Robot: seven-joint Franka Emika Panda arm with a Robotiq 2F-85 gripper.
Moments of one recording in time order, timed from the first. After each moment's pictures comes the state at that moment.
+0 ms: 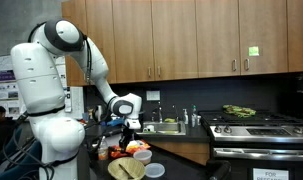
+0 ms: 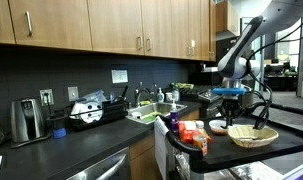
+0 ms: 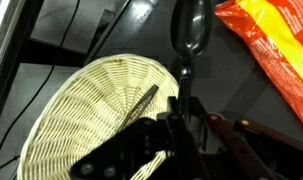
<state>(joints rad) -0.03 -0.23 0.06 -2.77 0.38 2.40 0.91</state>
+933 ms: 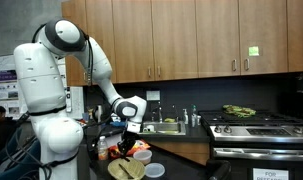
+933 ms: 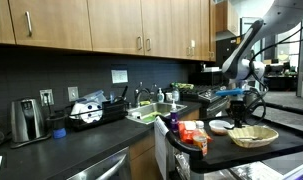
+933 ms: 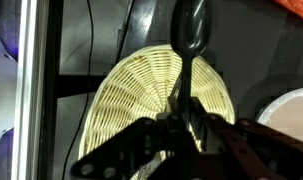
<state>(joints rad) -0.09 -0.20 0.01 -2.78 0.35 2.32 1.17</state>
